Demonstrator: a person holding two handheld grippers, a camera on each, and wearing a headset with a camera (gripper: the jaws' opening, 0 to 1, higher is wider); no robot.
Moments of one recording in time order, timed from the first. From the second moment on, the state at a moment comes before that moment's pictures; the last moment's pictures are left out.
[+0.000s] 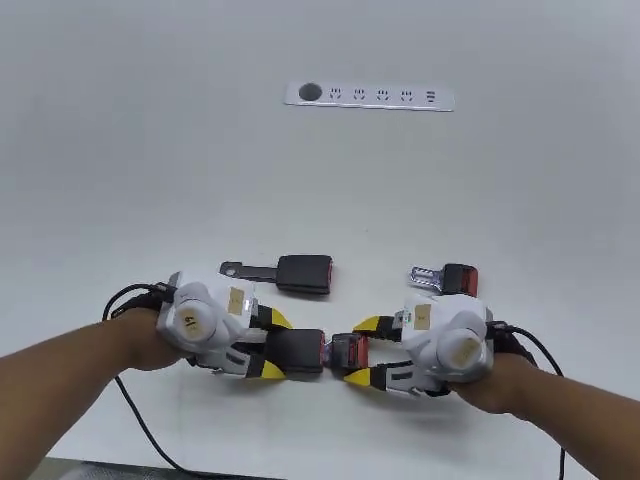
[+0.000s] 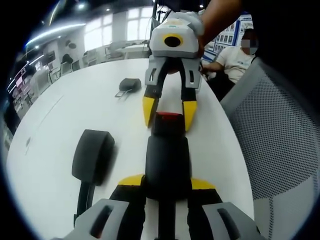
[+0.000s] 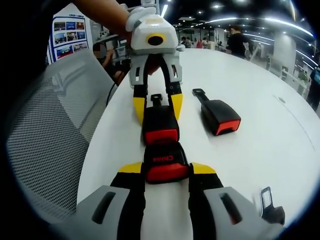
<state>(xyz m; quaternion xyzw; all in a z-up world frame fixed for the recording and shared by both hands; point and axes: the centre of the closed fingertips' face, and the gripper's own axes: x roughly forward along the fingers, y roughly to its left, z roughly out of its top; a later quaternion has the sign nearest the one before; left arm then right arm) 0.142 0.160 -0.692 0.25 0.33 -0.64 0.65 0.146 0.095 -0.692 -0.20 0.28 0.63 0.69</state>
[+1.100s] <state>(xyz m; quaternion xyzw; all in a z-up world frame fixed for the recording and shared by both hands) 0.138 0.162 -0.691 0.23 0.32 -0.65 0.65 0.141 0.096 -0.686 -0.16 0.25 0.64 0.71</state>
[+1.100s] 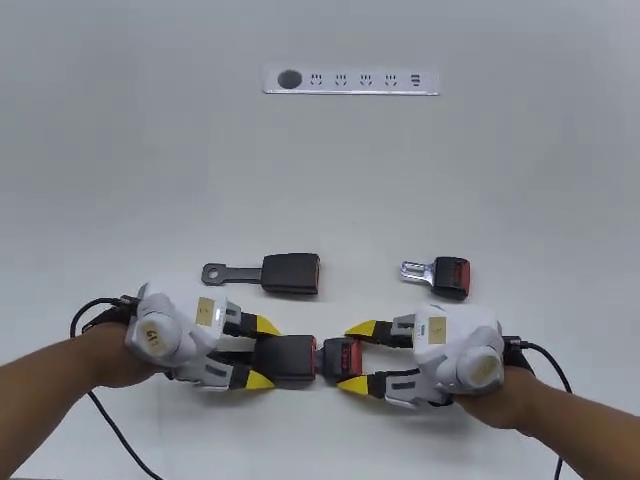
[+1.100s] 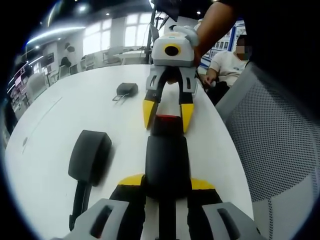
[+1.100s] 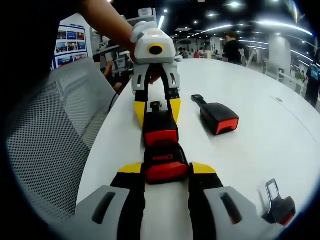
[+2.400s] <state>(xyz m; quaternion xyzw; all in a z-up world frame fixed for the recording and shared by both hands) 0.171 0.175 -0.626 0.22 0.34 -0.55 0.73 0.185 0.035 -0.622 -0.15 0.25 0.55 0.79</state>
